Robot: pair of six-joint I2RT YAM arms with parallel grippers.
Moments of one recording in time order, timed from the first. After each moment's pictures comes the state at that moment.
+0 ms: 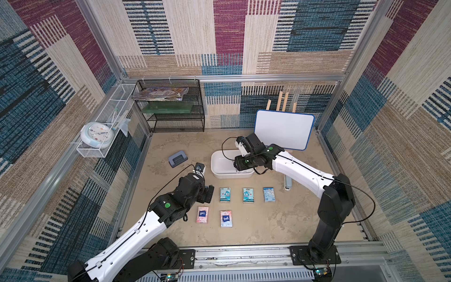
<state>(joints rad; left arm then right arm) -0.66 0.90 0.81 -0.66 -0.33 -0.18 0.74 1.76 1.52 -0.71 -0.03 0.37</state>
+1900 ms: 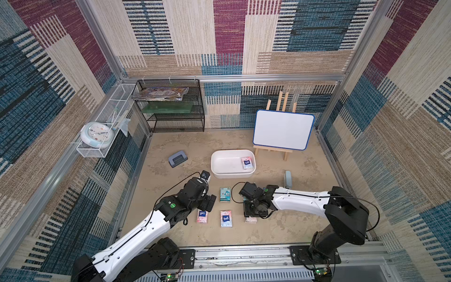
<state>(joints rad) -0.66 0.93 0.72 -0.66 -0.22 -0.15 1.00 1.62 0.93 -0.64 -0.01 0.93</state>
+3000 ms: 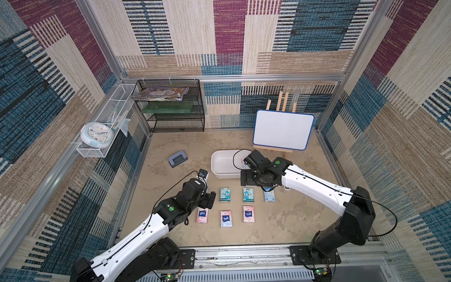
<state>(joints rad) -0.66 0.89 0.67 -0.54 -0.27 -0.17 0.80 1.60 1.38 -0.89 0.16 0.71</state>
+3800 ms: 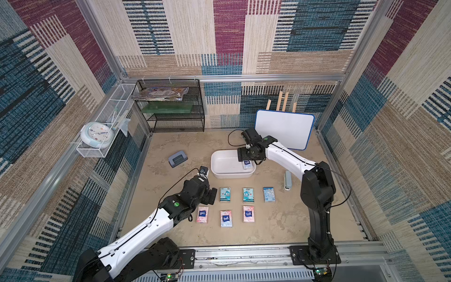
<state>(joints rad) -0.66 0.97 0.69 -0.49 -0.33 -0.22 0.60 2.07 1.80 -0.78 0.13 0.40</state>
